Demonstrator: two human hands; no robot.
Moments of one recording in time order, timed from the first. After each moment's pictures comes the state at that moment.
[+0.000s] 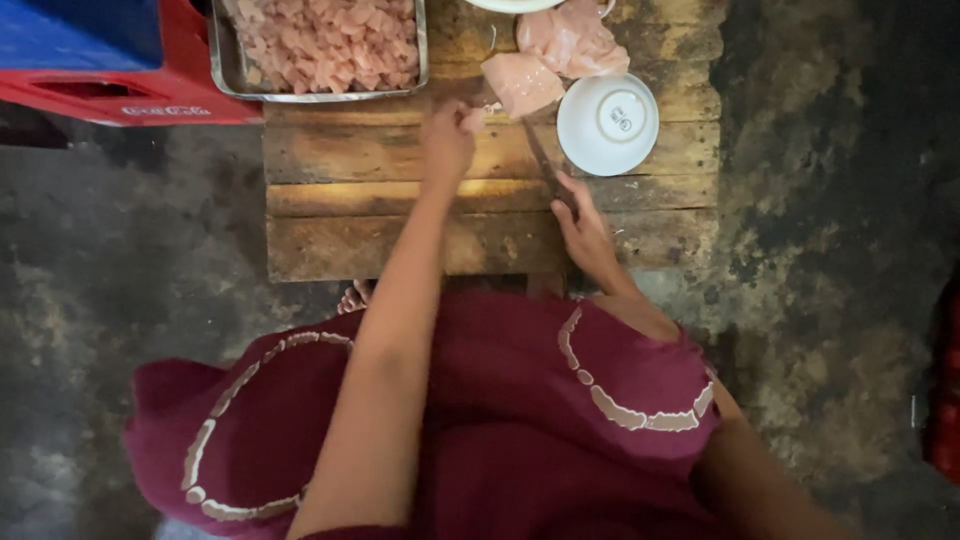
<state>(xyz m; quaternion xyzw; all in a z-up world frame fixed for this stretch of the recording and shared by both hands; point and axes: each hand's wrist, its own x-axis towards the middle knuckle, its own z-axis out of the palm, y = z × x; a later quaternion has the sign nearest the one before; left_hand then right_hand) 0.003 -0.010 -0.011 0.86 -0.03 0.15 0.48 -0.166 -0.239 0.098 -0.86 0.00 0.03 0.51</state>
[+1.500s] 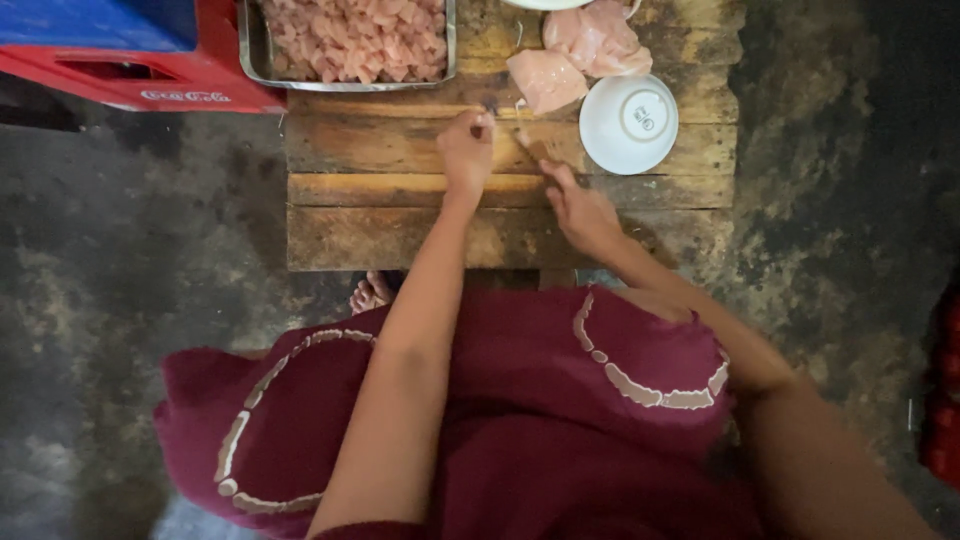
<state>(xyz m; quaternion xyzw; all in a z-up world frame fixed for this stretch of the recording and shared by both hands) -0.027 -0.003 0.029 0.84 0.09 0.14 0.52 -0.122 -0.184 0.164 -0.93 0.03 0.28 0.24</state>
